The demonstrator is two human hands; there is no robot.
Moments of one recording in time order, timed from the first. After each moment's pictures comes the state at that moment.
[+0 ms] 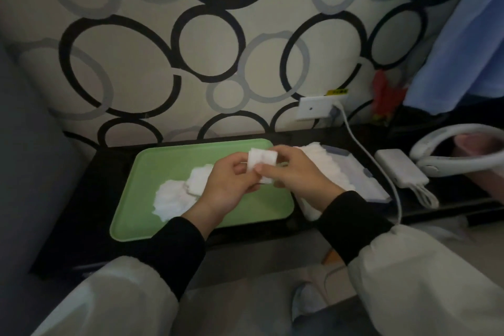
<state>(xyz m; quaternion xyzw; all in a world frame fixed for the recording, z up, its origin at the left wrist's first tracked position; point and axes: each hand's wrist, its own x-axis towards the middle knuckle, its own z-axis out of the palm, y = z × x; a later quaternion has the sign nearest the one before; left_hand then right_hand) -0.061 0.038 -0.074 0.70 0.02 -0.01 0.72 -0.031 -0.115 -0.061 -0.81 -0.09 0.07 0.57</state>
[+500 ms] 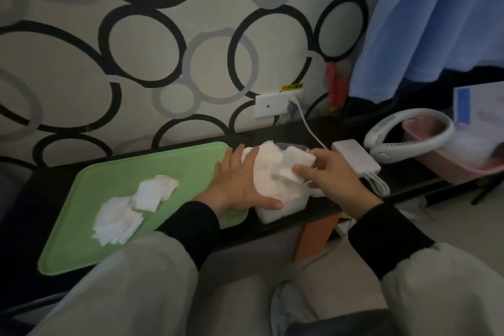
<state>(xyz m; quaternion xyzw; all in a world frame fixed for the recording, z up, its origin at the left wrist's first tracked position) -0.005 -0.056 -0.093 0.97 -0.14 -0.10 0.16 -0.040 -0.264 -0.068 -0.83 0.02 -0.02 0.56</state>
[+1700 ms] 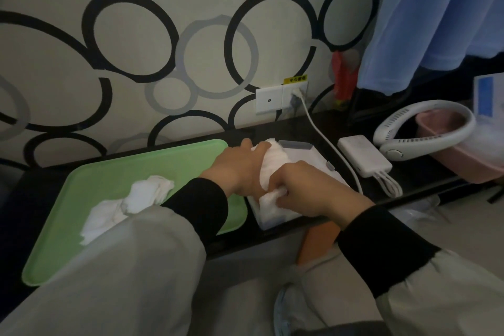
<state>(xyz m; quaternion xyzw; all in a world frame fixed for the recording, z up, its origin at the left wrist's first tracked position) 0.034 -0.075 -0.078 0.97 -0.20 -0.09 0.01 -0.026 -0.231 -0.066 -0.96 -0.19 0.12 0.14</state>
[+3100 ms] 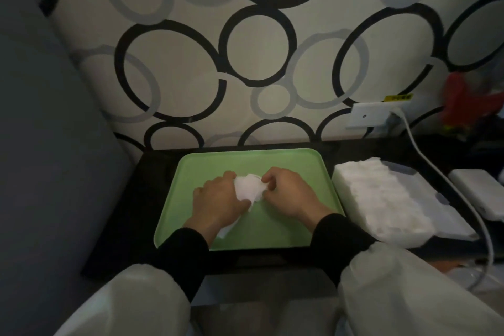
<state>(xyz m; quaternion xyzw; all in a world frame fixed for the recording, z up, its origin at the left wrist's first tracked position) -0.030 0.139 -0.113 0.99 0.12 0.00 0.12 0.013 -0.026 -0.107 -0.94 -0.18 0.08 0.29</state>
